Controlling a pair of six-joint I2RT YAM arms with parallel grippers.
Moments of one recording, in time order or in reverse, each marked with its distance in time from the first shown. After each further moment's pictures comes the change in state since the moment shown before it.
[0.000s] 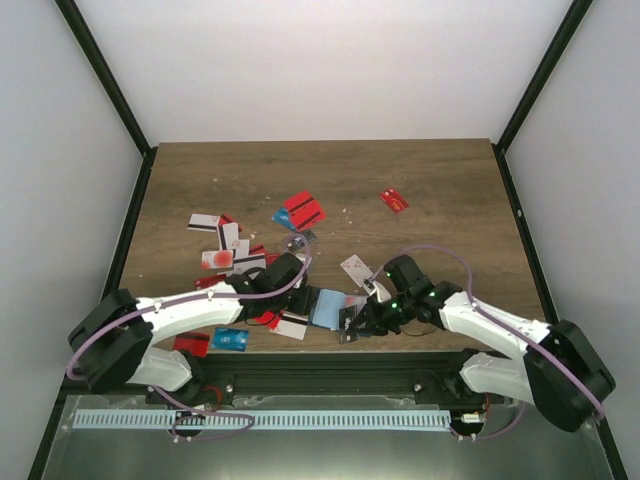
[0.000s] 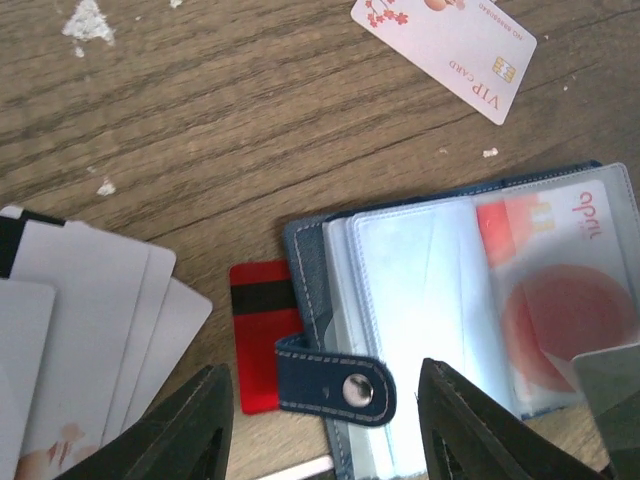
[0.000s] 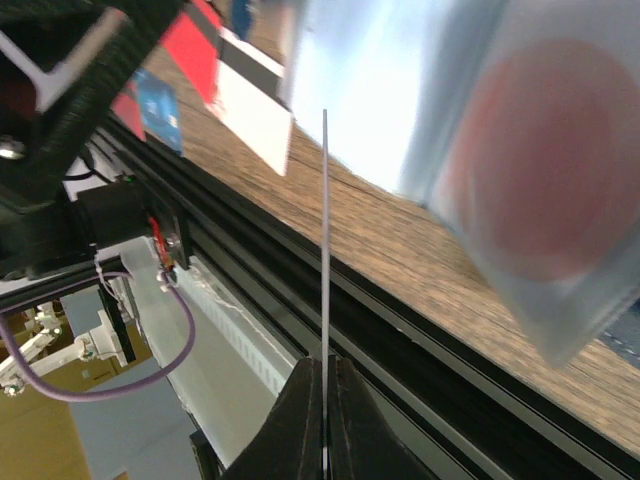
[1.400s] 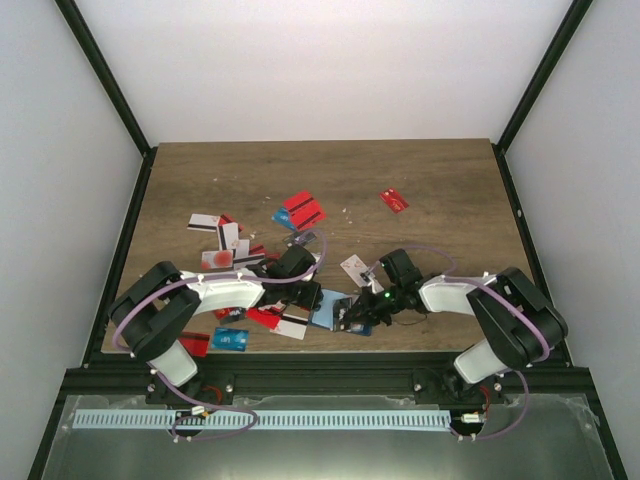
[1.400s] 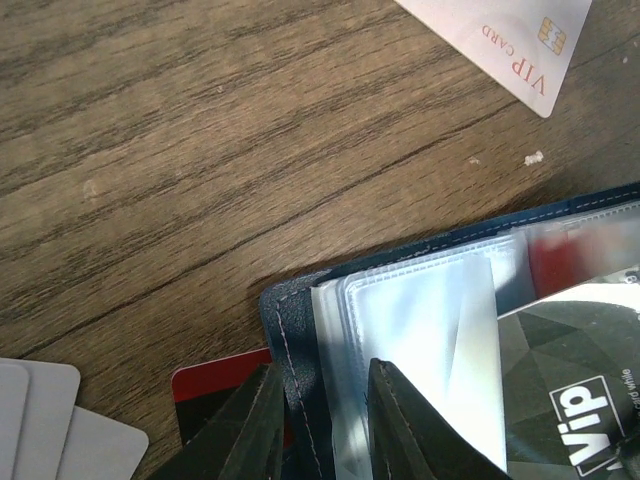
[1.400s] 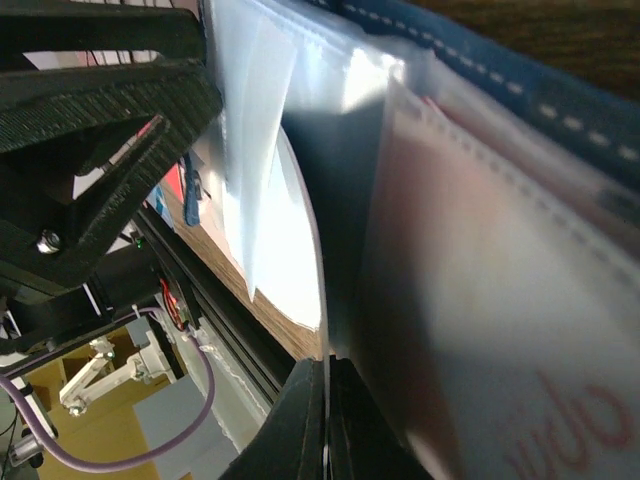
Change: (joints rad) left arm 0.071 0.280 0.087 0.118 0.172 0.081; right arm -0.106 0.391 -0.003 0.313 -0.105 0.016
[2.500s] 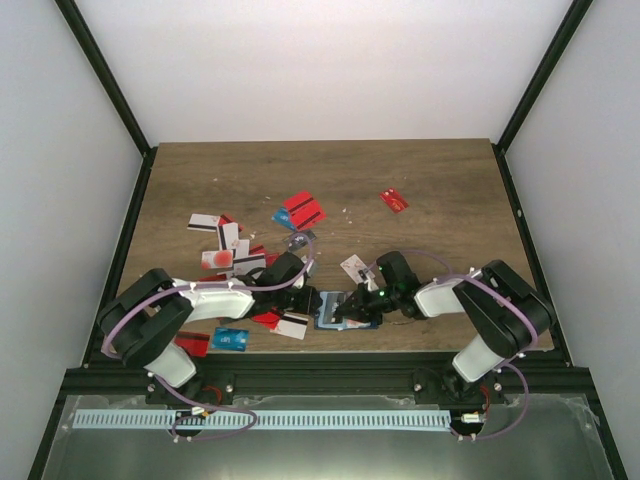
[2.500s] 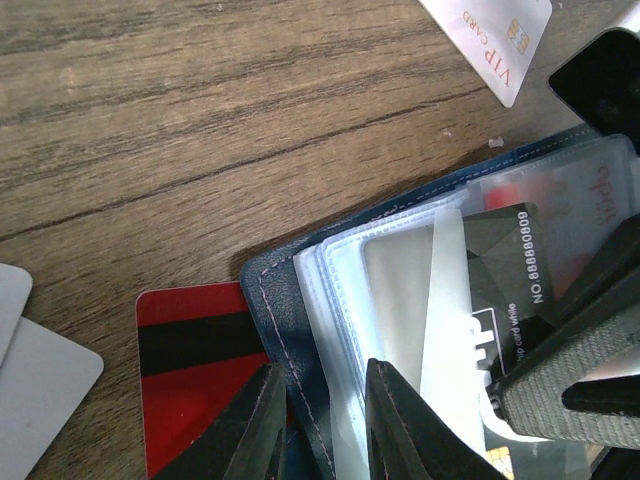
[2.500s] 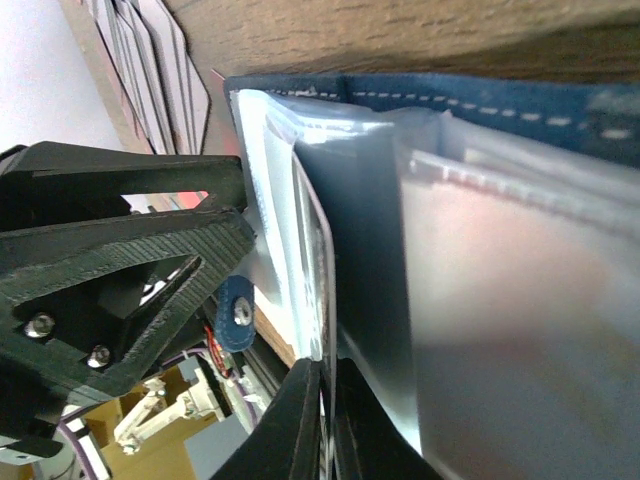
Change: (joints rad) left arm 0.003 -0.064 -0.133 0.154 0.080 -0.175; right arm 0.040 0.078 -0.063 0.351 0.028 0.264
